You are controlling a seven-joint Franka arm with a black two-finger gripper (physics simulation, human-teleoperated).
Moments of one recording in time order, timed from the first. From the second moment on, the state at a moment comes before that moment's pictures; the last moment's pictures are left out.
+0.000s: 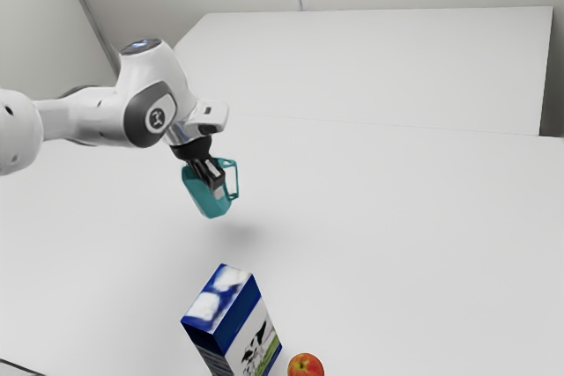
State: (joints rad) arm -0.28 -0.03 0.23 -2.18 -0.06 2.18 0.47
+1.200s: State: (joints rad) arm -0.26 -0.05 0.24 -2.41 0.04 2.48 0.39
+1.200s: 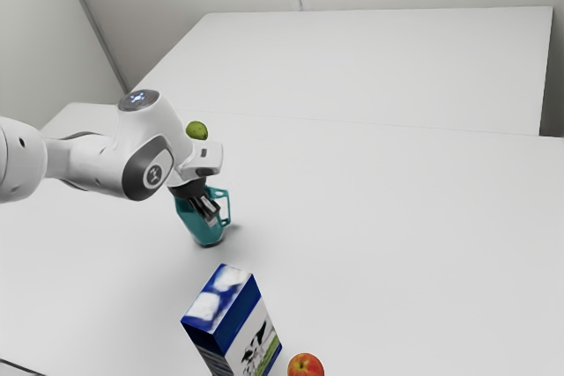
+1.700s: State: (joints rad) arm -0.27 -0.07 0.24 -2.41 0.04 2.48 0.39
